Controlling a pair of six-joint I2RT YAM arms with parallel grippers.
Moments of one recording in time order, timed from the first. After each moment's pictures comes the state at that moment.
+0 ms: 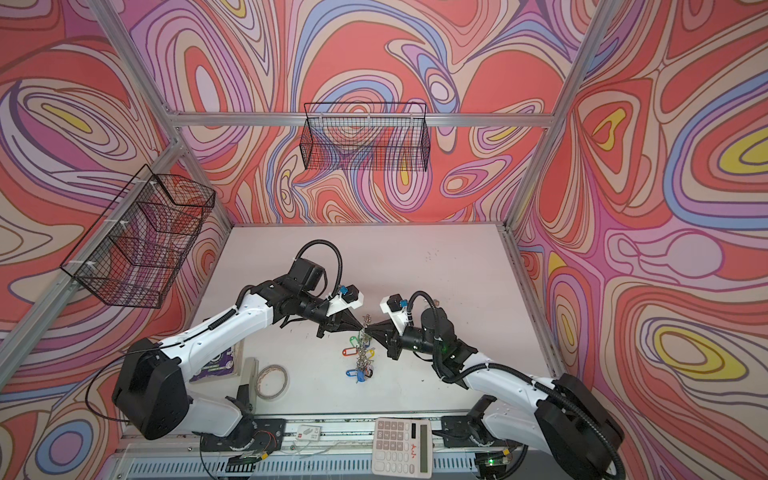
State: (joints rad) left arm -0.57 1.45 1.07 -0.62 0.90 0.66; right arm 0.68 1.12 0.38 0.55 -0.57 0.24
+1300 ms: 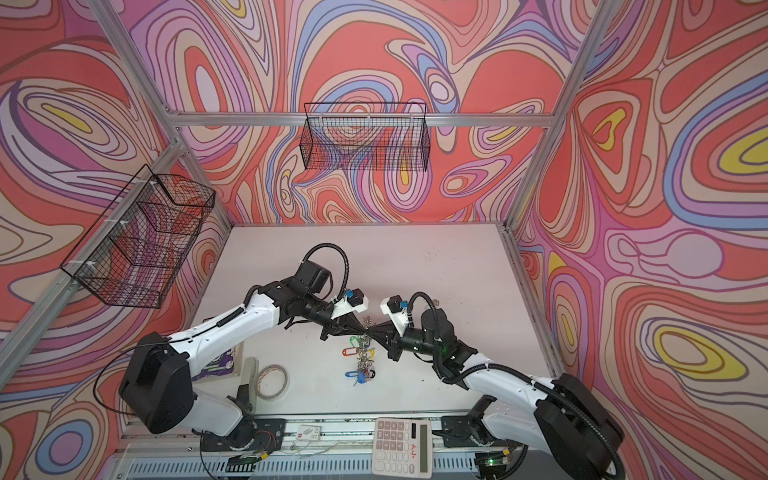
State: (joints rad) left arm -0.60 1.49 1.07 -0.61 0.88 0.65; right arm 0.68 1.12 0.37 0.54 -0.57 0.24
